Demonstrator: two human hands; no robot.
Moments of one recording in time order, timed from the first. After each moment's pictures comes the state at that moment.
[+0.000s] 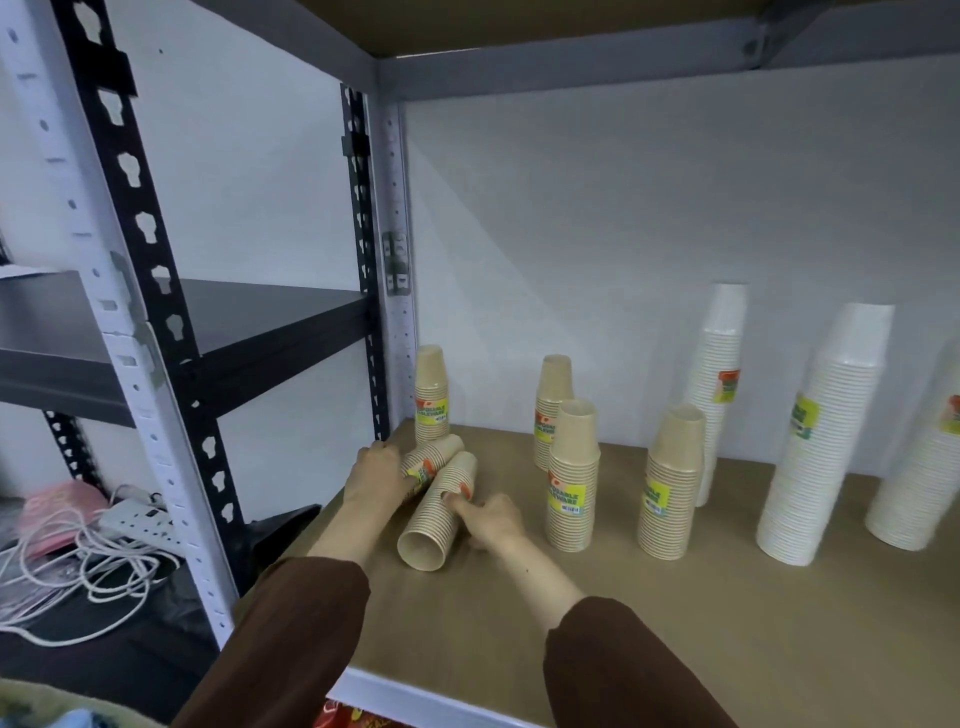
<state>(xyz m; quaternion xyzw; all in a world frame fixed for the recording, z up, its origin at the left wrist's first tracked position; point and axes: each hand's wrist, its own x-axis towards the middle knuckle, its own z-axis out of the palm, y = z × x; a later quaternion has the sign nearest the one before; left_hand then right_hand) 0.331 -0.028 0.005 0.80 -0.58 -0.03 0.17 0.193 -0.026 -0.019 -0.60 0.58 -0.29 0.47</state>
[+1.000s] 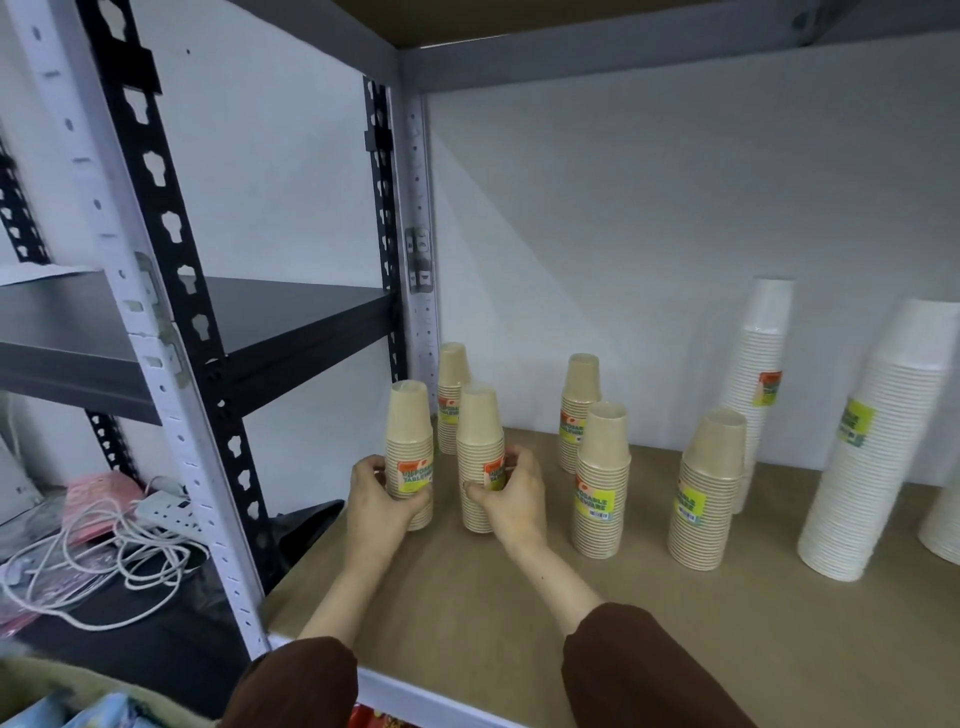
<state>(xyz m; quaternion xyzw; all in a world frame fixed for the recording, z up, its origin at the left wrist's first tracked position) 0.338 0.002 -0.032 0.70 -0.44 -0.12 0.56 0.200 -0.033 -0.014 -0.64 0.51 -0.47 0.33</state>
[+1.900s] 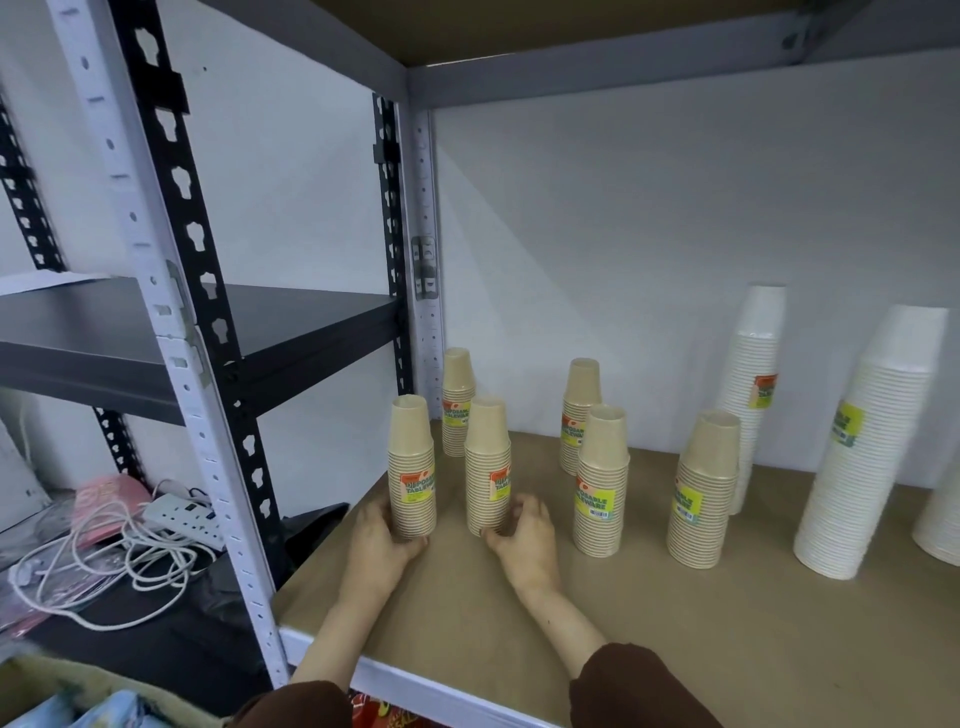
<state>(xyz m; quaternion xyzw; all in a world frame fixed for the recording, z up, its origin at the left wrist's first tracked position) 0.342 0.029 -0.054 0.74 -0.48 -0.15 0.46 0.186 -0.021 -0.056 -0.67 0.56 -0.38 0.30</state>
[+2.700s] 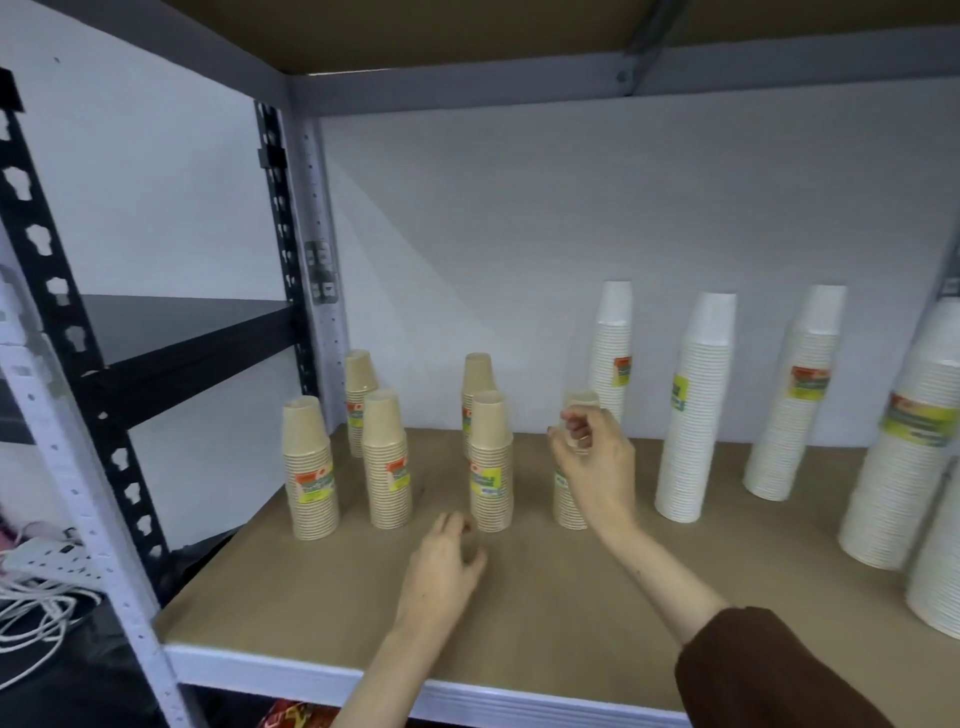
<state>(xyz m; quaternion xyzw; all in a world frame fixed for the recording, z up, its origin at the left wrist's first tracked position) 0.182 0.048 -0.040 0.66 -0.67 -0.09 0.33 0.030 0.010 0.038 -0.63 0.49 -0.59 0.09</state>
